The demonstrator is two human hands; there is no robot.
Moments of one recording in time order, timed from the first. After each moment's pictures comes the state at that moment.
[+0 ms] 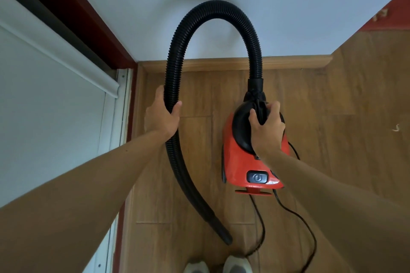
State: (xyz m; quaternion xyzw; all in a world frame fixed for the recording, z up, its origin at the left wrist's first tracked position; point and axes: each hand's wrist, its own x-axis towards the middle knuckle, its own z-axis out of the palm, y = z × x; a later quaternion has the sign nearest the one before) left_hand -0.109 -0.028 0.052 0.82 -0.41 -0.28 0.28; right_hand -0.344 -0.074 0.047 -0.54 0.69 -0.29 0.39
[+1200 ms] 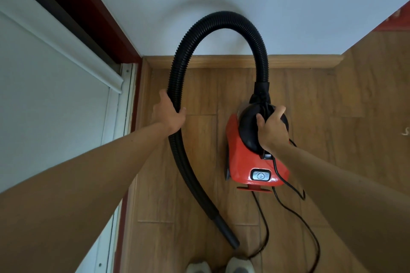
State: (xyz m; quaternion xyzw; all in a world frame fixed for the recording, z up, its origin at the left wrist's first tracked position) left_hand -0.092 -0.037 0.038 0.83 -0.36 -0.36 0.22; right_hand -0.343 -0.092 0.020 -0.58 0.71 -0.10 0.39
